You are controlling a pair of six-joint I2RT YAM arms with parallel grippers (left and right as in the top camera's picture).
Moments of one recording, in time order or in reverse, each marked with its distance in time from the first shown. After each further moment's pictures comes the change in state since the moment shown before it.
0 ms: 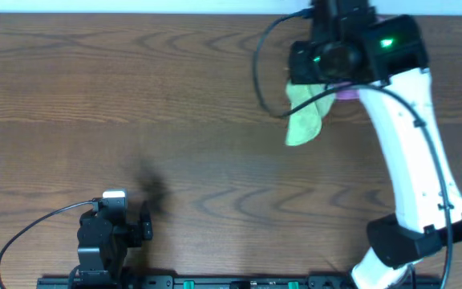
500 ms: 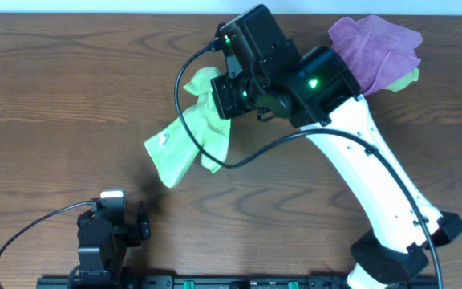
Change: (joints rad) left arm 0.000 0.000 0.000 0.000 -0.047 0.000; right arm 0.261 0.010 -0.002 0.117 -0.057 0.019
